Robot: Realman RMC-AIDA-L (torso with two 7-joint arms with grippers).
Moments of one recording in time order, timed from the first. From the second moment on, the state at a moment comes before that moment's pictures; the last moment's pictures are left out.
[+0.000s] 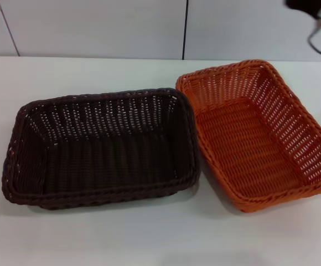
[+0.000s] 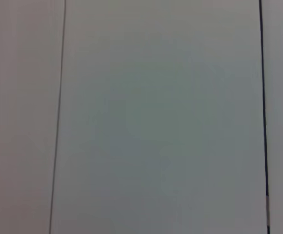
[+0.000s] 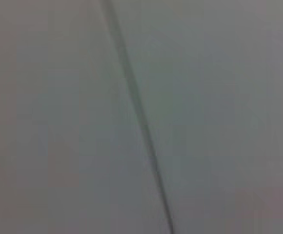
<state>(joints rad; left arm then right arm) -0.13 -2.07 -1.40 -0.38 2.52 1.21 -0.01 0.36 1.80 1.20 1.27 -2.71 -0.24 0.41</state>
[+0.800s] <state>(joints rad) -0.19 -2.07 -1.40 -0.35 2.51 1.08 -0.01 0.36 2.07 1.51 1.97 -2.48 1.54 -0.57</state>
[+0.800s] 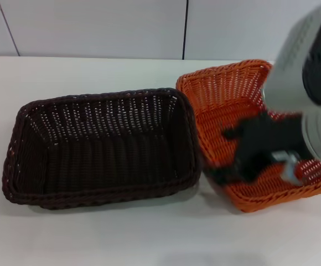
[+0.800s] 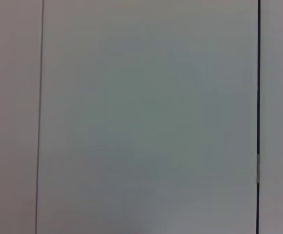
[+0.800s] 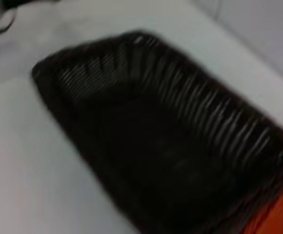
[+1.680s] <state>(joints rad) -0.21 -2.07 -1.41 -0.33 2.47 0.99 -0.01 0.38 2.07 1.40 1.98 -2.73 1.76 -0.58</state>
